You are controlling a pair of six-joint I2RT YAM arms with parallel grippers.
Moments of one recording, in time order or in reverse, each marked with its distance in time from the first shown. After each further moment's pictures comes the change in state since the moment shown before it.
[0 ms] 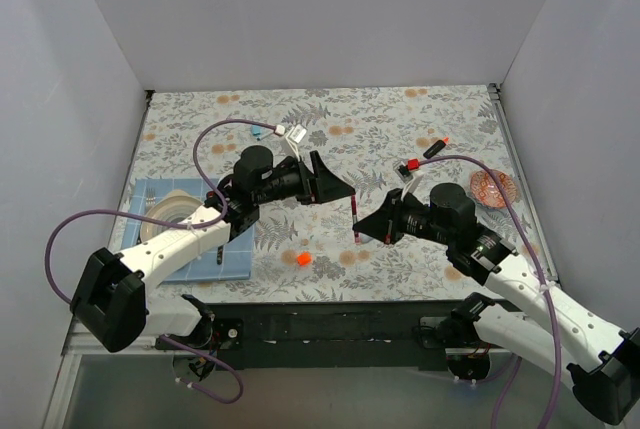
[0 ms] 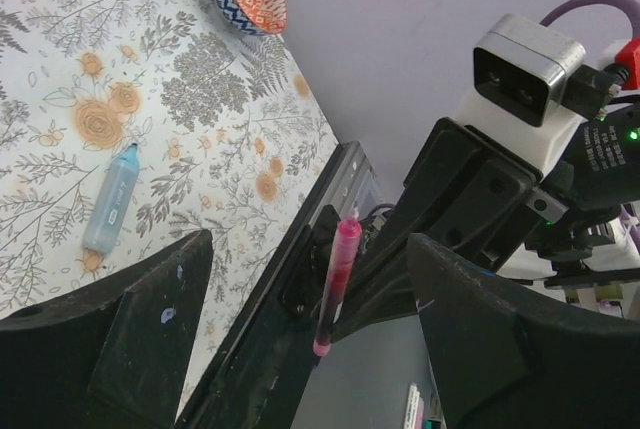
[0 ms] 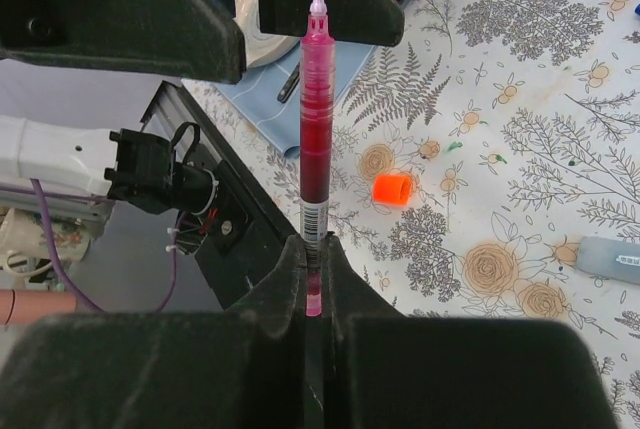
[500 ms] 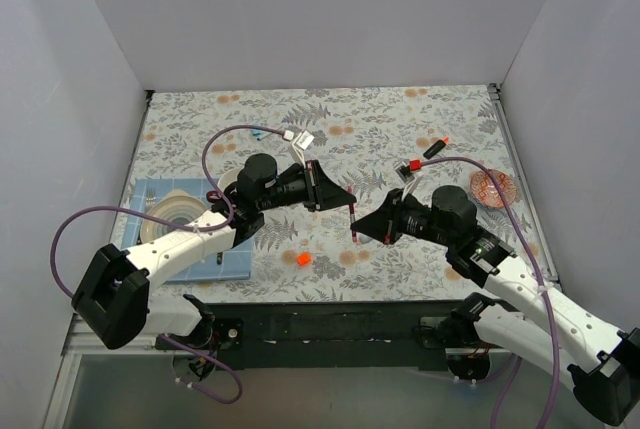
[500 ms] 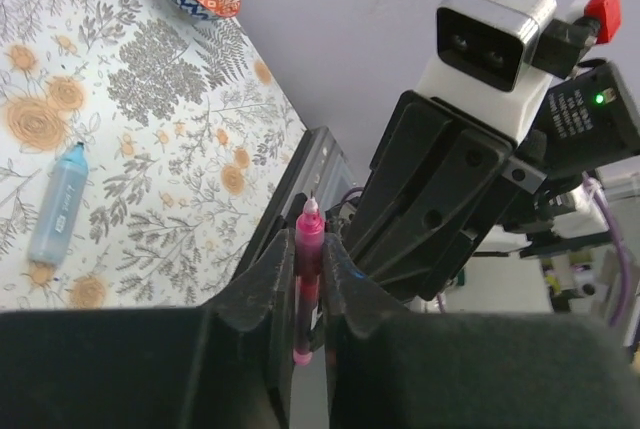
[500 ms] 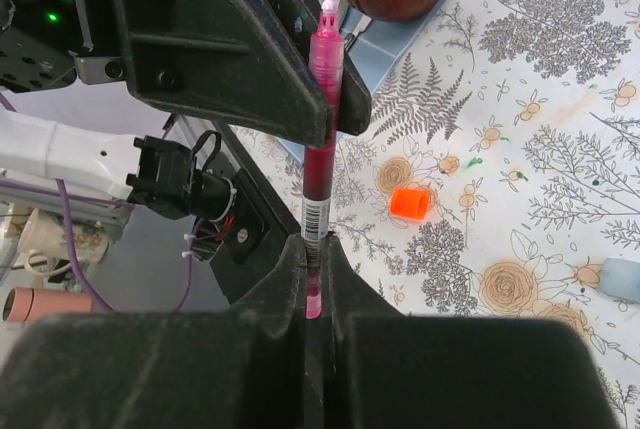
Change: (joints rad) left arm -0.051 0.020 -0.040 0.147 0.028 -0.053; right arm 0.007 -0.006 -0.022 0.078 -0.019 0.026
